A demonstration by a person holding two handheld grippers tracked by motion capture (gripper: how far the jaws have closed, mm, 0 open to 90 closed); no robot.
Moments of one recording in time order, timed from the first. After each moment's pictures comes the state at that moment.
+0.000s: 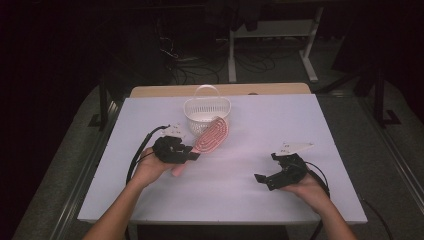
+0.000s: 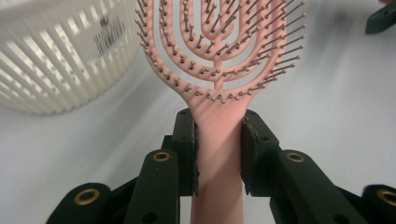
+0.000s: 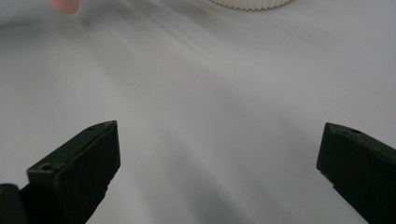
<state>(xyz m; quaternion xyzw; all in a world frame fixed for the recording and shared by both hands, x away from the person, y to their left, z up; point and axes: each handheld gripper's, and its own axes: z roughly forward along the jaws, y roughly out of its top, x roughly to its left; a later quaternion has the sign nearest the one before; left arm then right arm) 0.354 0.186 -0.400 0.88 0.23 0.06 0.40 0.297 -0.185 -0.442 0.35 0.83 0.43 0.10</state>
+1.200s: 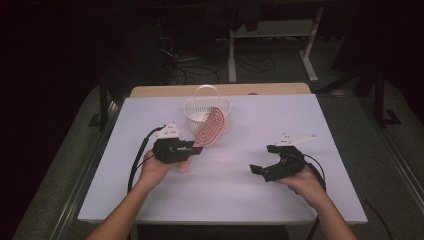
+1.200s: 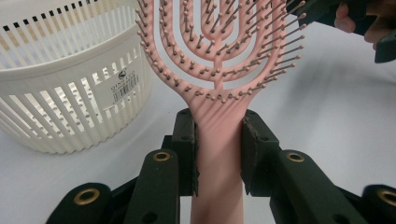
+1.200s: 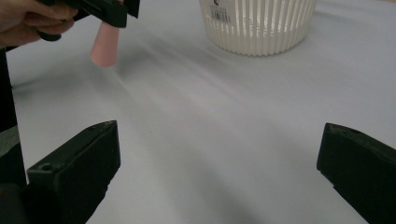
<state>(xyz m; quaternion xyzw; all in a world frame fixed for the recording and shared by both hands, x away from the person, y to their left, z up) 0.348 0.187 -0.405 0.83 0.24 0.09 0.48 0.305 -0.175 -0.415 0.35 0.80 0.48 0.09</state>
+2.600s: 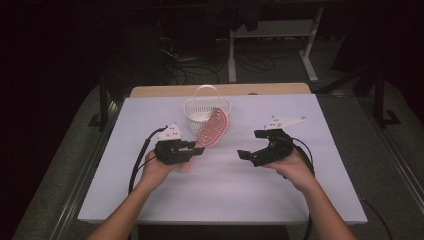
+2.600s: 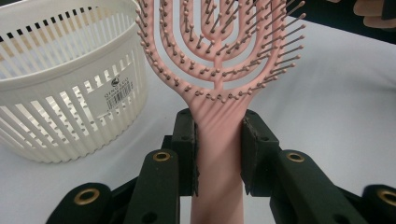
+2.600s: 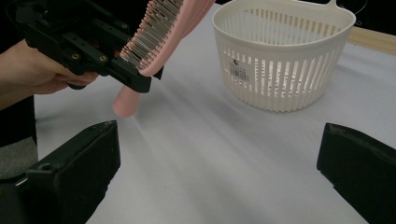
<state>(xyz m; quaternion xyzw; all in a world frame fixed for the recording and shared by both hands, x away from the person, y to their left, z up) 0.345 0.182 -0.405 0.83 0.23 0.10 0.49 0.330 -0.147 -0.381 0.32 0.79 0.51 0.08</state>
